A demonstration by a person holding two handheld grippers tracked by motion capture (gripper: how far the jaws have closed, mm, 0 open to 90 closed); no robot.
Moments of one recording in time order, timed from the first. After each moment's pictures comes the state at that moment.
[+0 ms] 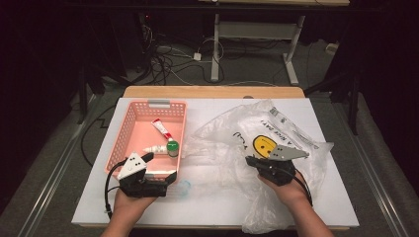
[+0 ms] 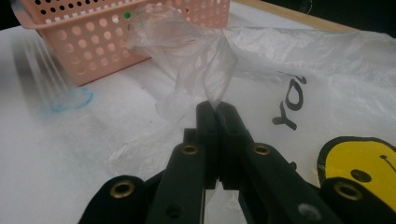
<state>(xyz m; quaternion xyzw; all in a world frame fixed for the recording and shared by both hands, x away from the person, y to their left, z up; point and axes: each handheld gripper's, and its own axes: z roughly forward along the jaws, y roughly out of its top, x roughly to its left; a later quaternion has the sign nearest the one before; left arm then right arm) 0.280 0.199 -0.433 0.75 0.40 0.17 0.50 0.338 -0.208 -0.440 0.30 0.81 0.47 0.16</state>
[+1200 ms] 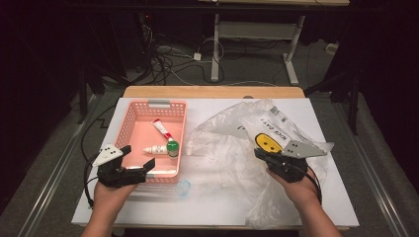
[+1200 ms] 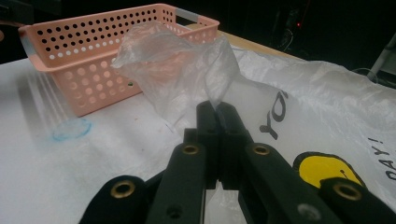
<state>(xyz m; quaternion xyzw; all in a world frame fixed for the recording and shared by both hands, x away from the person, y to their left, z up) 0.296 0.245 -0.420 0.72 0.46 0.18 0.49 0.333 -0.225 -0.413 0.29 0.79 0.51 0.19</state>
